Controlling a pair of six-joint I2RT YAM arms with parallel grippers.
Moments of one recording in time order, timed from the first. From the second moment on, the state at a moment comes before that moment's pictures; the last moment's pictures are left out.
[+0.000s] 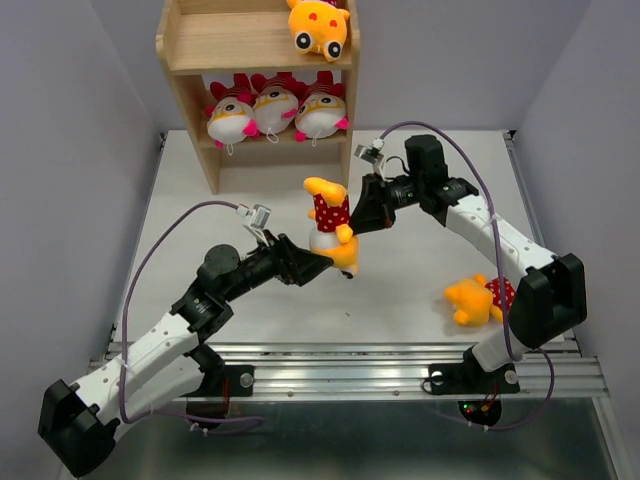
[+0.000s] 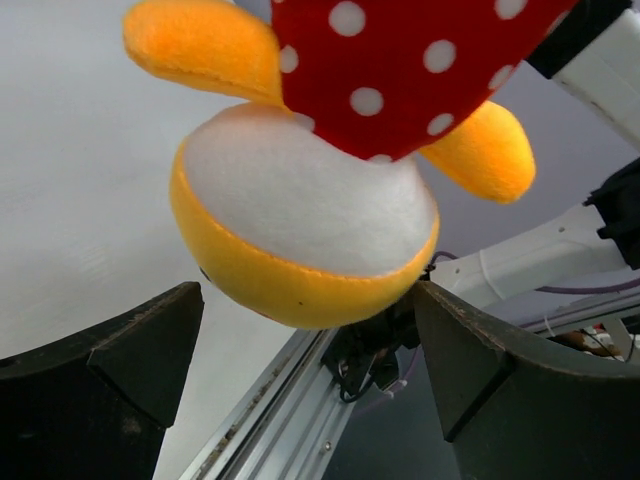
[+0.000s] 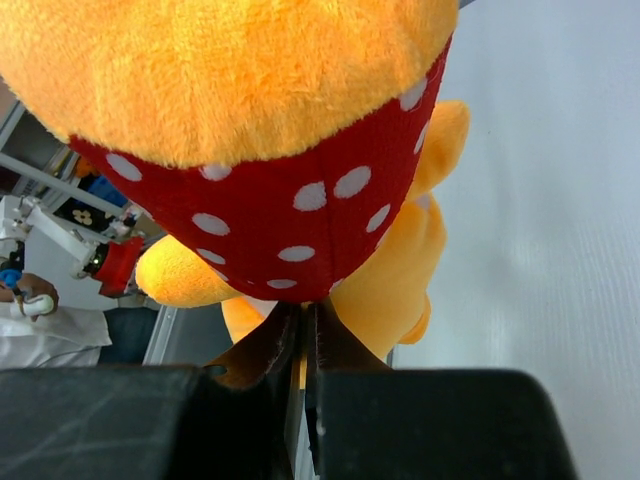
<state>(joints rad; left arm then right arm) -0.68 0.72 0.47 0.25 0.32 -0.83 0.43 1.55 1.31 -0.26 -1.40 0.20</state>
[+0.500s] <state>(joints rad) -0.75 0.83 0.57 0.22 0.15 -0.78 0.42 1.55 1.29 -0.12 -1.38 0.31</state>
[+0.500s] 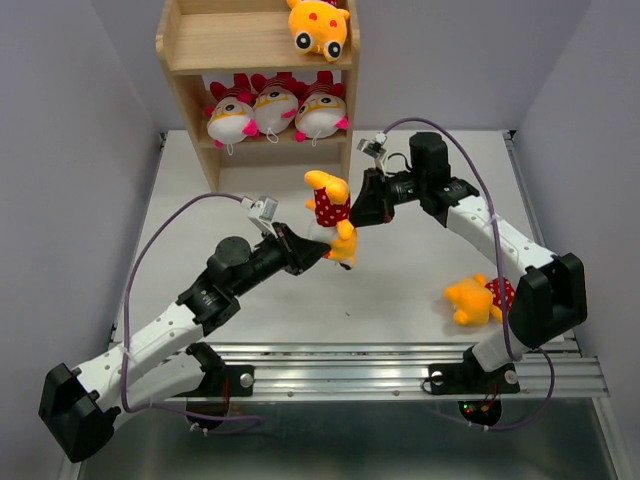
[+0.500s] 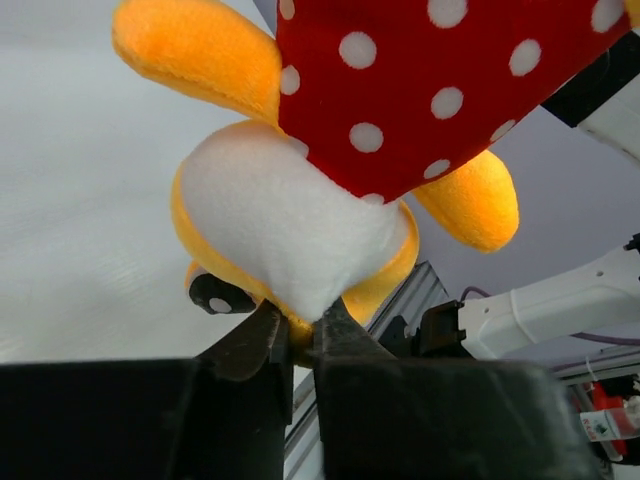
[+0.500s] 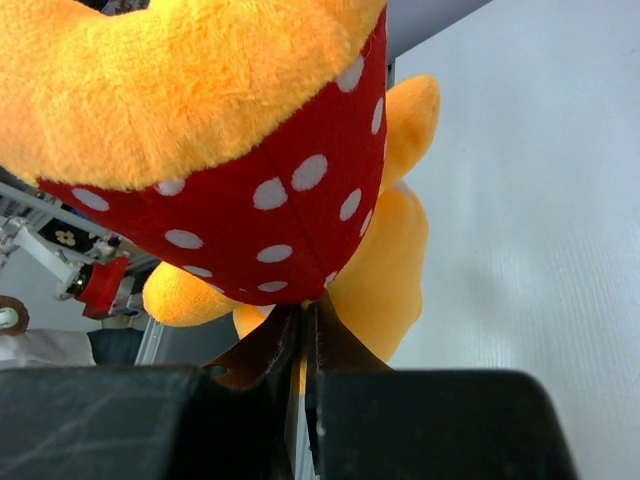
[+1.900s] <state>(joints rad) -0.75 0.73 0.84 -0.26 -0.09 -0.69 0.39 1.50 1.42 -0.29 -1.23 0.00</state>
